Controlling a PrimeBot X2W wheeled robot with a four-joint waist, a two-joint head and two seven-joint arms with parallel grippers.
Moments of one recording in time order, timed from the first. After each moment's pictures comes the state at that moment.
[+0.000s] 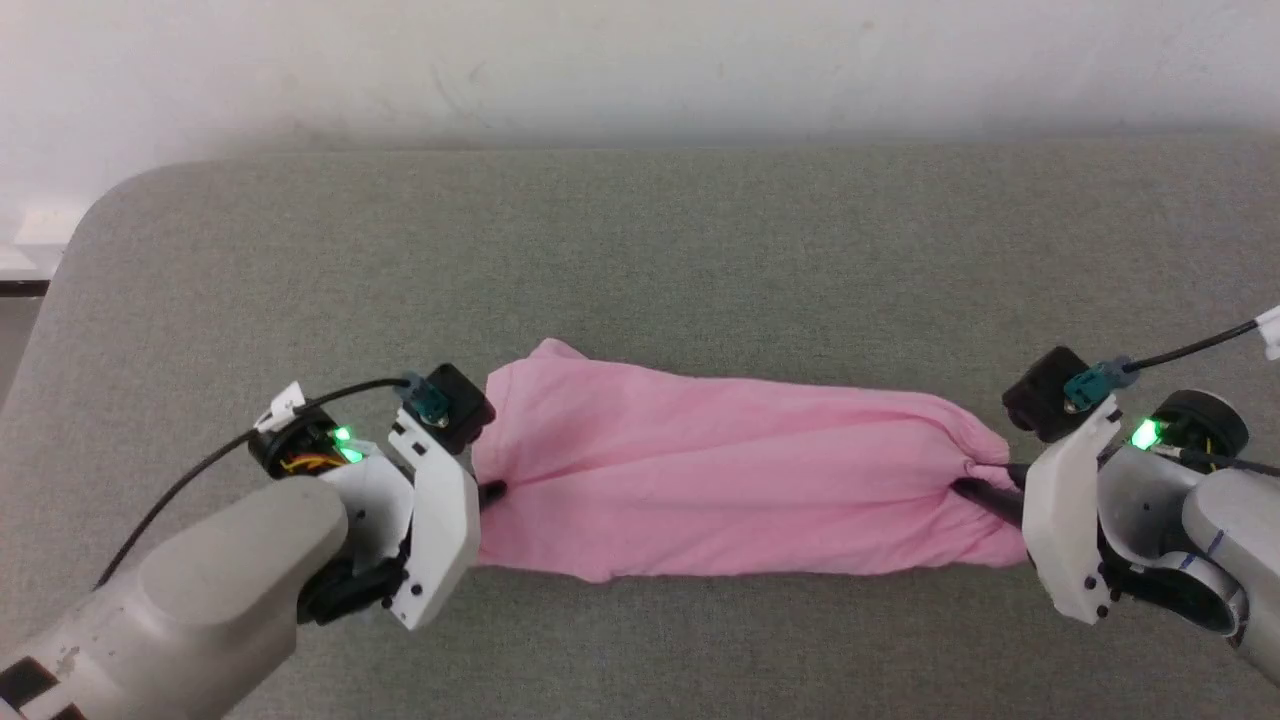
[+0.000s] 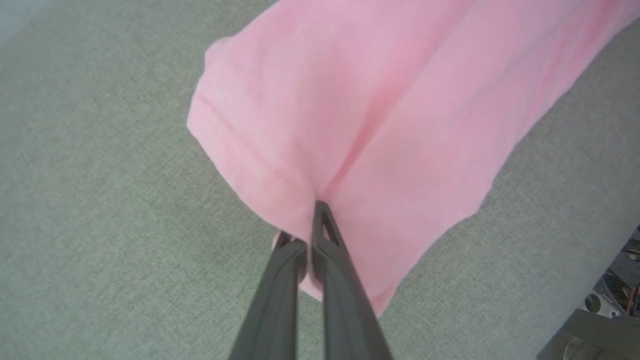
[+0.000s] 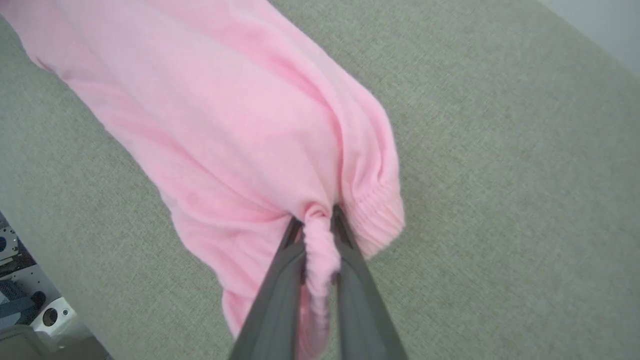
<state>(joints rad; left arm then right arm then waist) -0.84 0.68 -1.28 0.35 -0.92 -0.11 0.32 -0.68 -0.77 1.03 0.24 0.91 0.13 0.35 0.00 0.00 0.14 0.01</state>
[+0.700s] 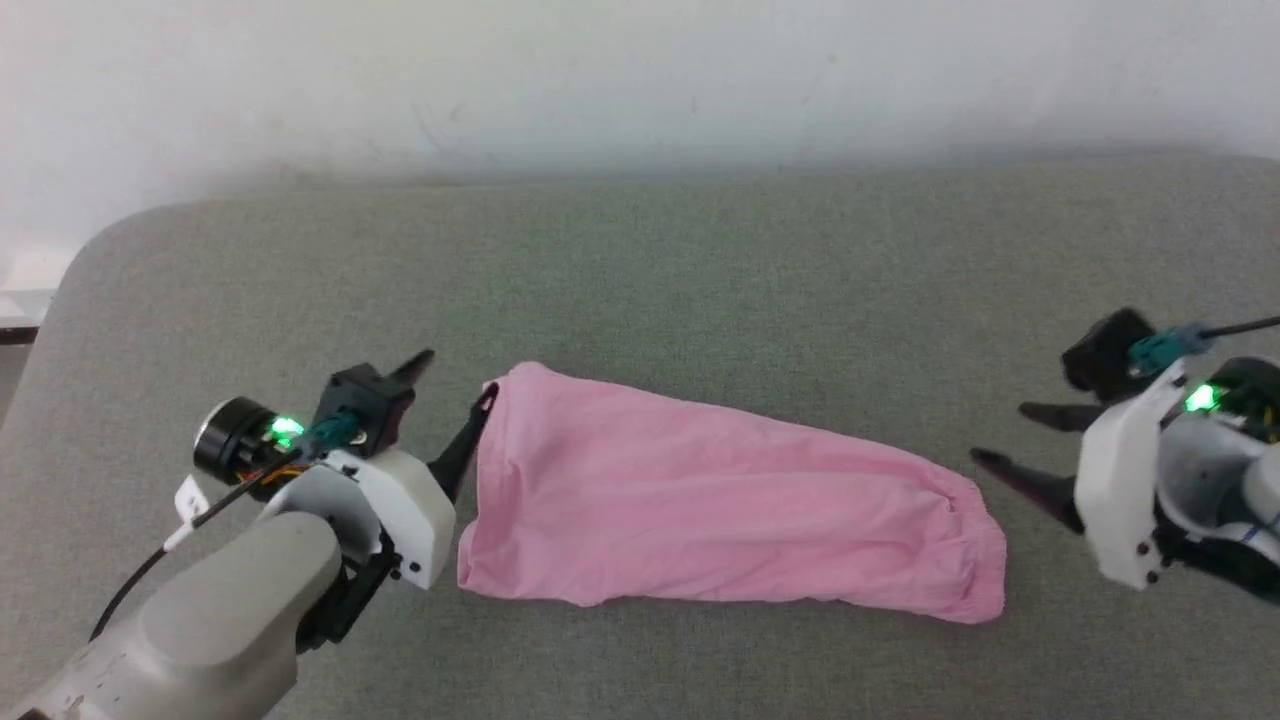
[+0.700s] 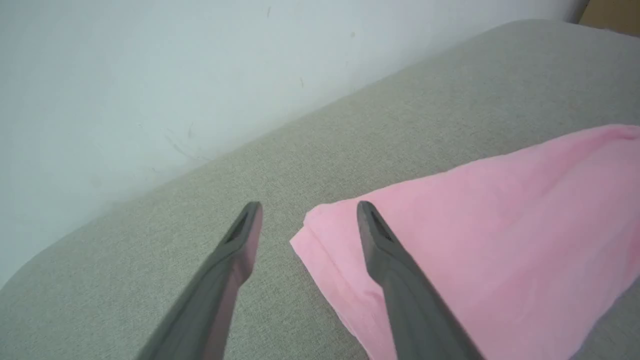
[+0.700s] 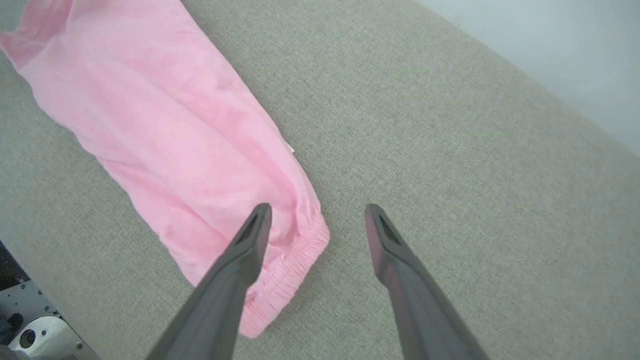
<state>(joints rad) -0.71 0.64 -1.14 0.39 -0.83 0.14 -0.20 -0.71 -0.83 1.04 0.23 0.94 0.13 0.29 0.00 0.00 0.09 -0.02</state>
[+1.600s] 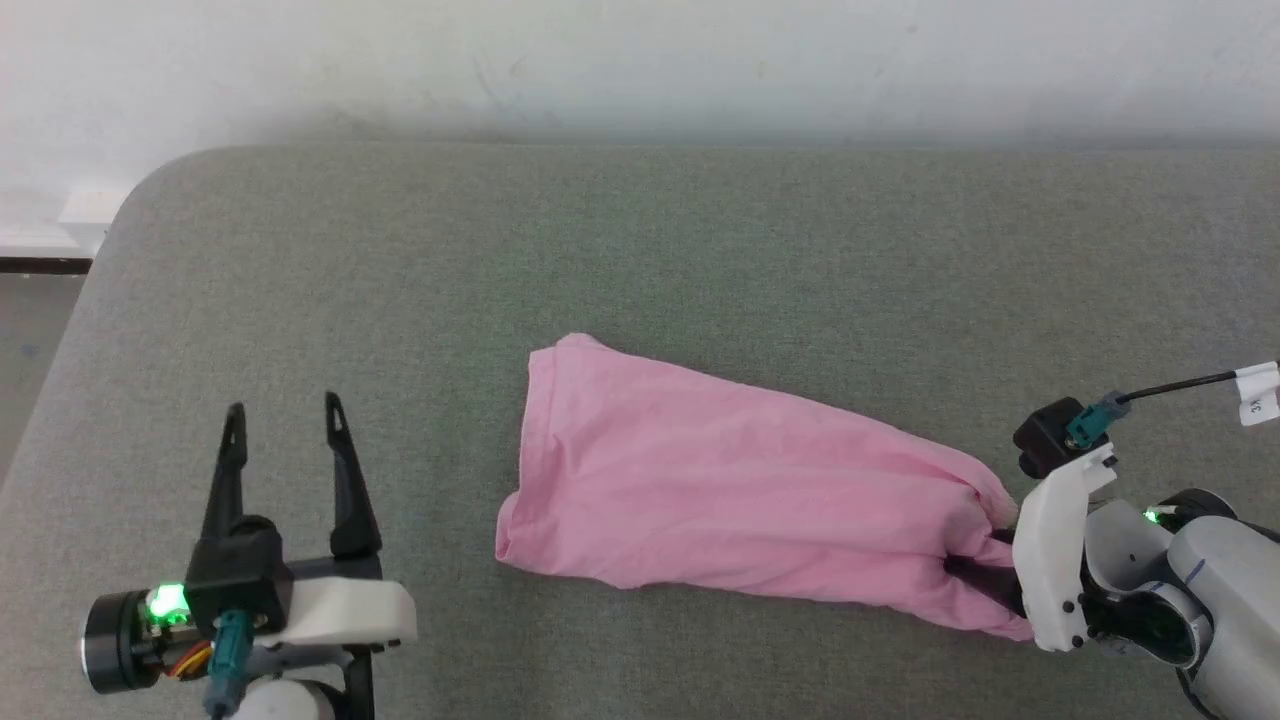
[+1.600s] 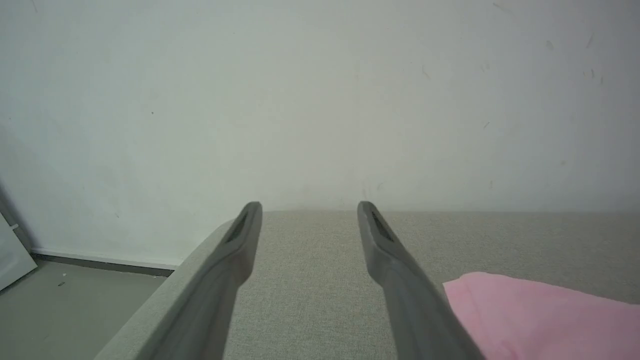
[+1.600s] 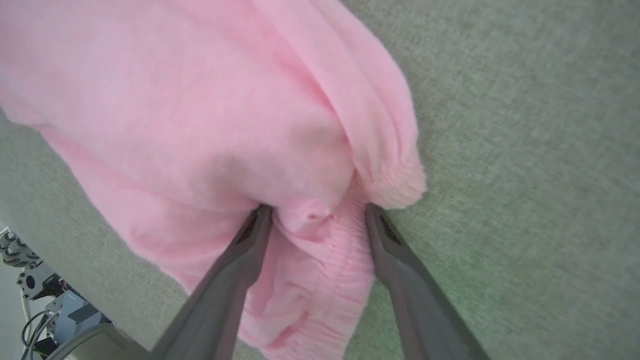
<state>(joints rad) -0.05 0.34 -0.26 -0.06 -0.25 0.47 -0.26 -0.51 -0.61 0.82 0.44 0.94 0.13 0.54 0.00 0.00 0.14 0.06</state>
